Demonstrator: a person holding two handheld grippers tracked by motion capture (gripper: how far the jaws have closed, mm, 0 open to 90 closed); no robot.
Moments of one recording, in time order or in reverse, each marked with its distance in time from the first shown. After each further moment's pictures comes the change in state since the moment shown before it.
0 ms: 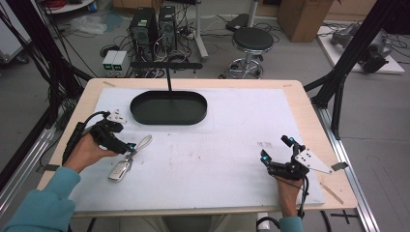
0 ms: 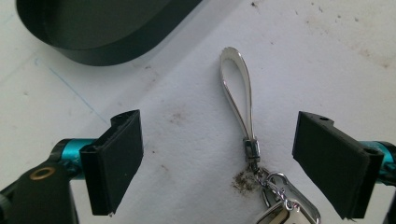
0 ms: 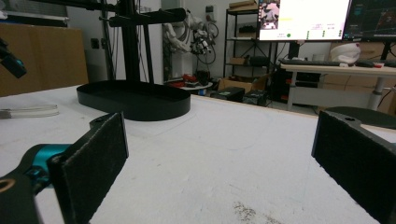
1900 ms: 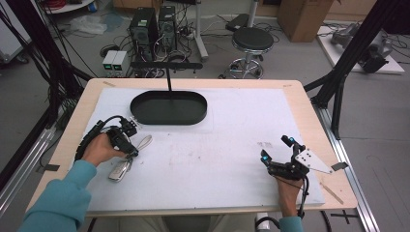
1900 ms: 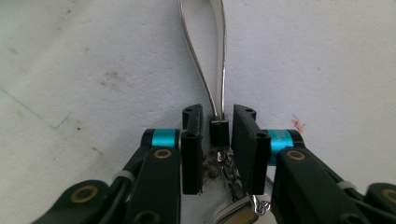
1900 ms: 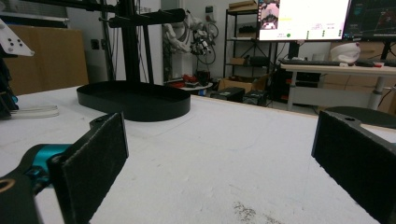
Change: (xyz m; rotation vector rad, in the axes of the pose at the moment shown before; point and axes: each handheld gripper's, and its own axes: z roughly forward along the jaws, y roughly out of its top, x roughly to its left) left arm -0.009 0.011 0.044 0.303 -0.121 -0.109; right arm 0.000 0.000 0.000 0.003 0.000 0.007
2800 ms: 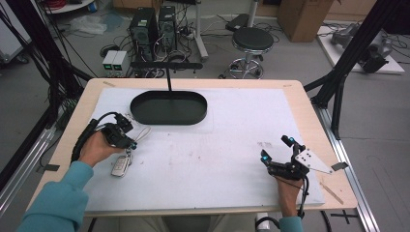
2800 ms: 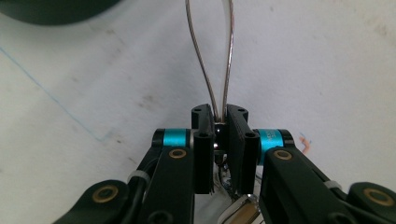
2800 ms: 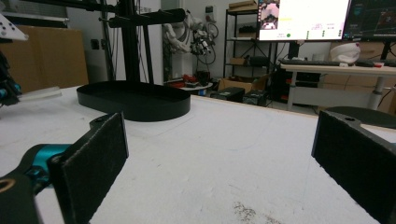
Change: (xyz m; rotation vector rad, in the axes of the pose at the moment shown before) left arm 0.005 -0.005 -0.025 -0.169 0.087 0.020; right arm 0.000 0.000 0.000 -0.003 -0.001 -0.004
